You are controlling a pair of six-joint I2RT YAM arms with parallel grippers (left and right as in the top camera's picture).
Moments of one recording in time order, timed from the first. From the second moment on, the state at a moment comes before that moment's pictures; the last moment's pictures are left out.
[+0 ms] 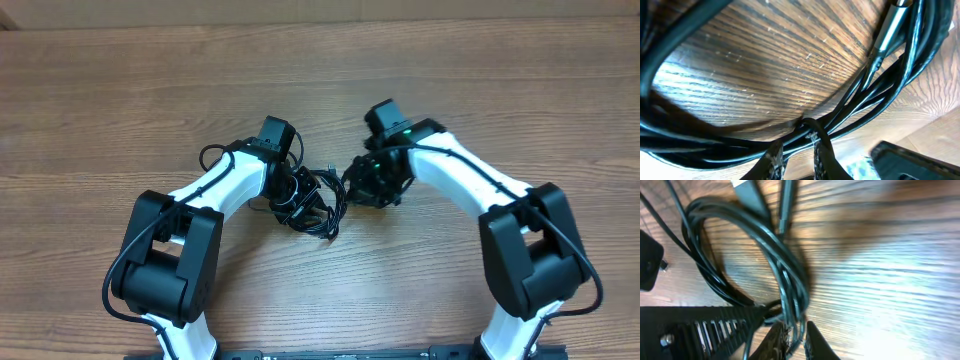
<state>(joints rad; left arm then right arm) -0.35 1.91 1.12 -0.66 0.62 -1.01 0.43 1.92 1.30 -0.83 -0.47 0.67</state>
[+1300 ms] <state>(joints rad) -0.32 1.91 1.25 -0.95 0.62 -0.33 0.44 1.92 1.17 -0.82 -0.49 0.82</state>
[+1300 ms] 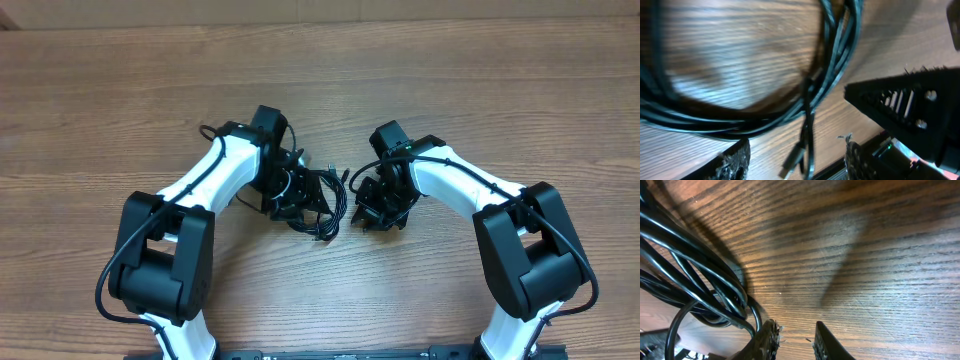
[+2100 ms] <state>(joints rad) -0.35 1.91 1.25 -0.89 0.59 -0.31 0.44 1.92 1.15 -0.78 -0.63 0.99</state>
